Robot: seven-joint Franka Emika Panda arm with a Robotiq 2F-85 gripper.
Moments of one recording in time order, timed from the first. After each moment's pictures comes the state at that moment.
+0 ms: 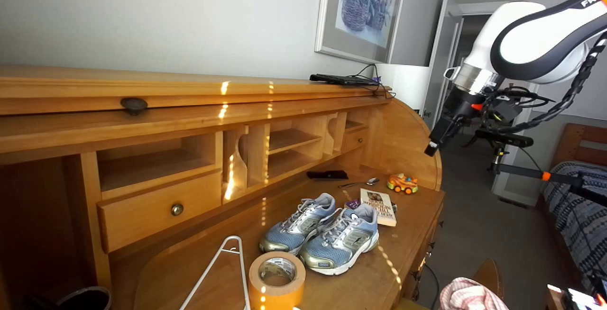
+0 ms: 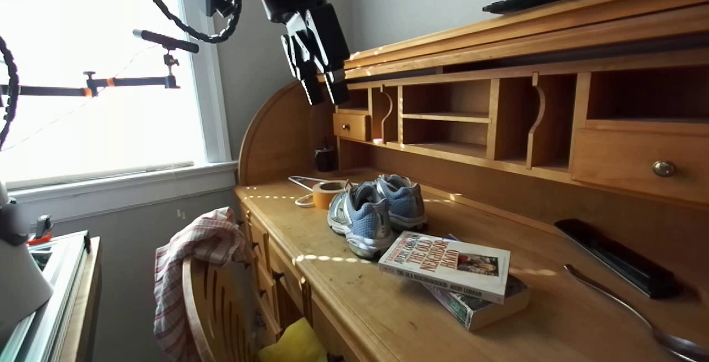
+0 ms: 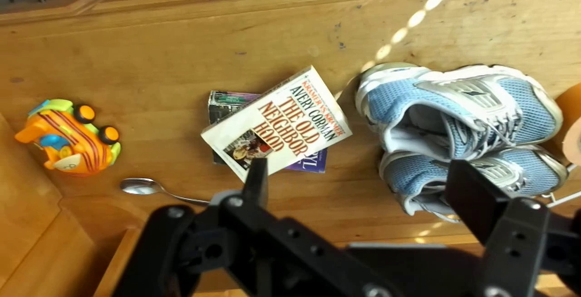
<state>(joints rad) -0.21 -0.42 -0.32 -2.63 -0.11 2.52 -0.27</state>
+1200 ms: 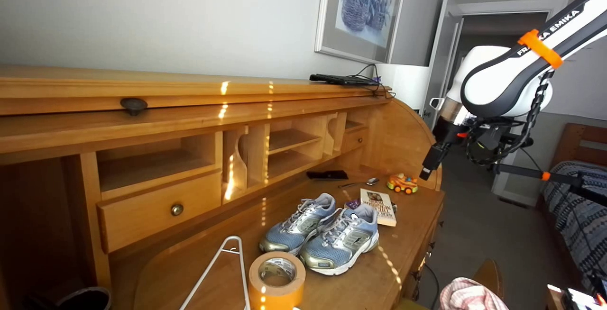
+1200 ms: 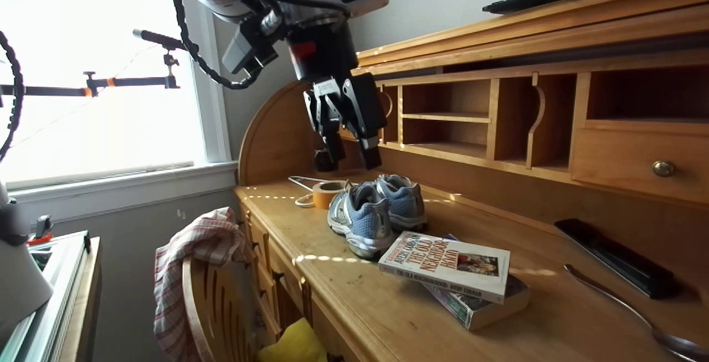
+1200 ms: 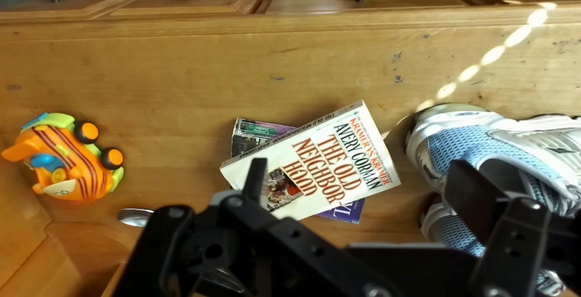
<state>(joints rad) -0.21 -0.16 -0.38 -2.59 -0.07 2.68 -0.43</state>
